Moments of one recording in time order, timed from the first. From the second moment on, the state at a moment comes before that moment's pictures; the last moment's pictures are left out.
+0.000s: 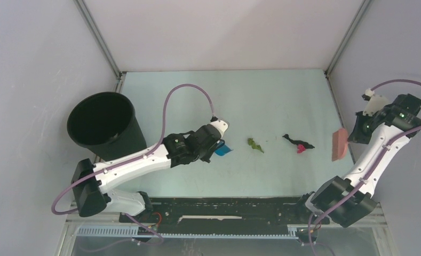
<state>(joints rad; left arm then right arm) -1.04 1.31 1.11 -0.68 -0.35 -0.25 -0.72 1.27 1.47 -1.29 -0.31 -0.50</state>
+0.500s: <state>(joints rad) -1.04 1.15 0.85 -0.55 -0.33 -0.33 -0.76 1.27 1.31 -1.22 -0.27 -0.56</state>
